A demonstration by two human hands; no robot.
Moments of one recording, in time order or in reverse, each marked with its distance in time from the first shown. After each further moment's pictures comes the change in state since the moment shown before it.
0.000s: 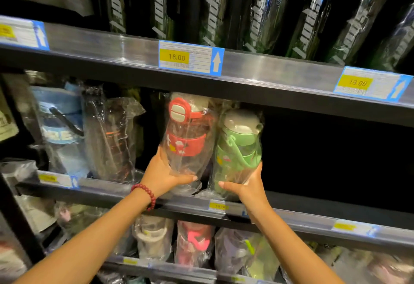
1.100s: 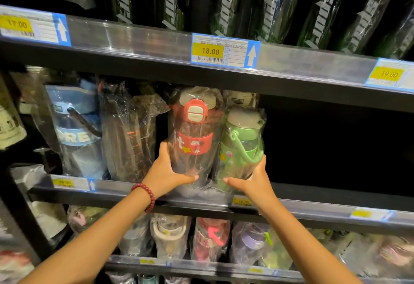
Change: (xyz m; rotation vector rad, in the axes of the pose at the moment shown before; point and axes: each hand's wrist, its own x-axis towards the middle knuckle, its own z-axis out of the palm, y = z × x) left_hand 0.001 -0.024 -0.042 0.013 -0.176 -0.093; right_hand -0.012 -0.025 0.040 -0.231 0.011 0.069
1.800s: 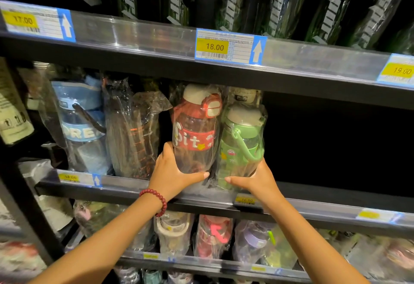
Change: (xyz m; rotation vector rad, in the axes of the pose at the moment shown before) left_hand -0.007 -0.004 0.014 0.059 0.162 -0.008; right_hand 0.013 0.014 -0.001 -0.026 -0.057 -0.075
